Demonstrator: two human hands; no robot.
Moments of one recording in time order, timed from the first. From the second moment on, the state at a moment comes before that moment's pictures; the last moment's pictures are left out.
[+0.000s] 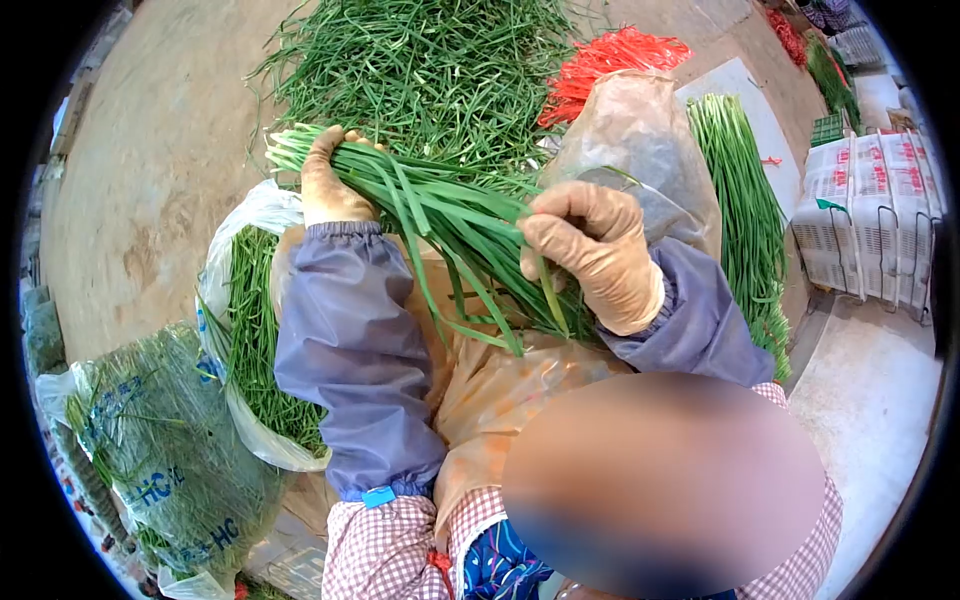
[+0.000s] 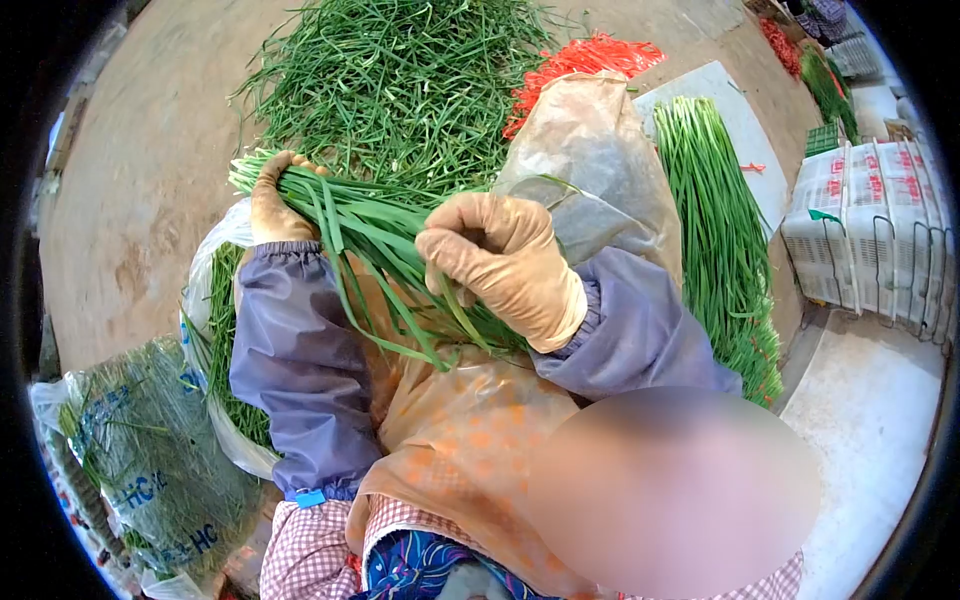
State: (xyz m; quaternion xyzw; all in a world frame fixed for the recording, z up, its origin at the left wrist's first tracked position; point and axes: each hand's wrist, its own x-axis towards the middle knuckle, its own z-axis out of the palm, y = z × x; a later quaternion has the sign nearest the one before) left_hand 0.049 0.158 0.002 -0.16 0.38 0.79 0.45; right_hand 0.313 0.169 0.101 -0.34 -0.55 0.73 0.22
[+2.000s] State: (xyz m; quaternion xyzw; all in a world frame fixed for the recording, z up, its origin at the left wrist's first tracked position) left_hand 0.128 0.097 0.068 0.26 0.47 0.72 0.43; right_hand 0.313 0.273 0.092 -0.13 -0.28 0.87 0.39
